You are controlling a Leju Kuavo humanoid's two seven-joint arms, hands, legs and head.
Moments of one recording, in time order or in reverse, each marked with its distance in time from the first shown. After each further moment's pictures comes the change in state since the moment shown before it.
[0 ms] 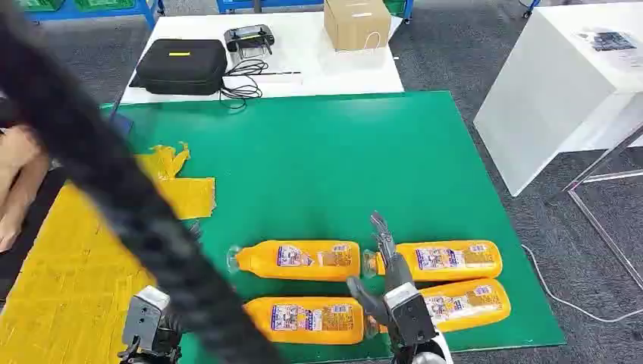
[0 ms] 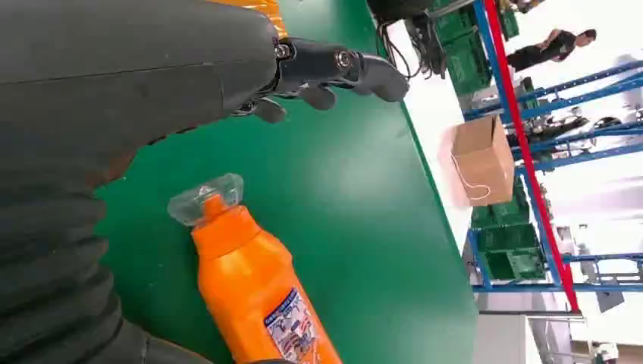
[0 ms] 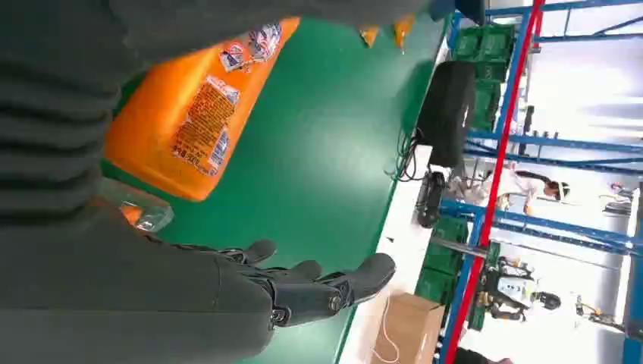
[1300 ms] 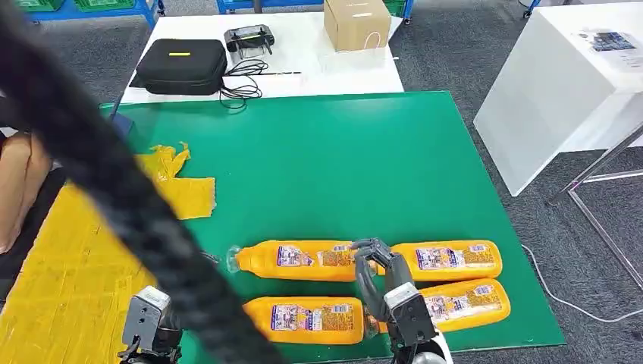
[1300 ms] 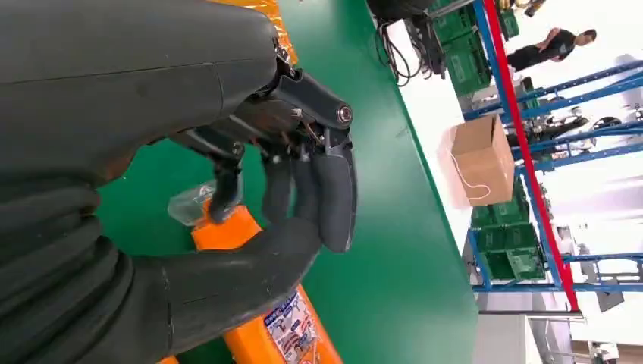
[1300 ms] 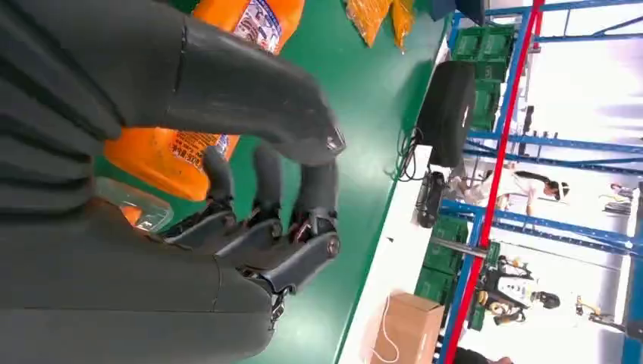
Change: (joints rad) left arm 0.000 0.000 0.000 0.000 0.000 0.001 -0.001; right arm 0.000 0.000 0.000 0.000 0.000 0.000 -0.002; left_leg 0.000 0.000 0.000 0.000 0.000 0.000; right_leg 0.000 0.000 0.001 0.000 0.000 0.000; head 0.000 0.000
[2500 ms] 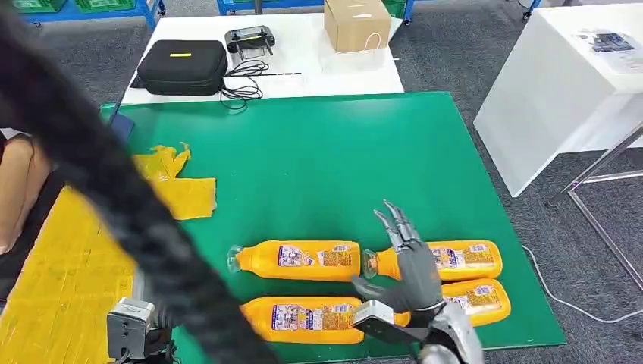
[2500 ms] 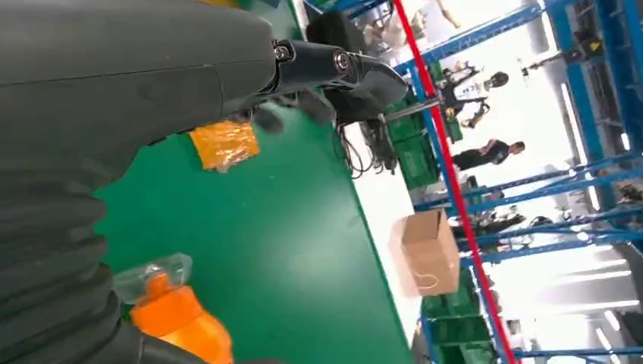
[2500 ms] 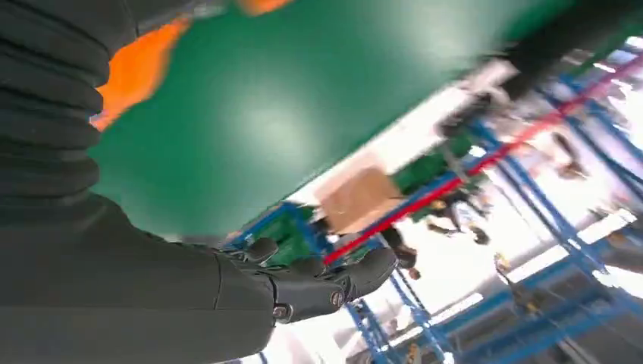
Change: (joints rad) left arm 0.019 -0.014 -0.021 -0.072 -0.039 0.234 -0.079; right arm -0.047 -0.171 -0.049 0.004 0.588 -0.193 0.047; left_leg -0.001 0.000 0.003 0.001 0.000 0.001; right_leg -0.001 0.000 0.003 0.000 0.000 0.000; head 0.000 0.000
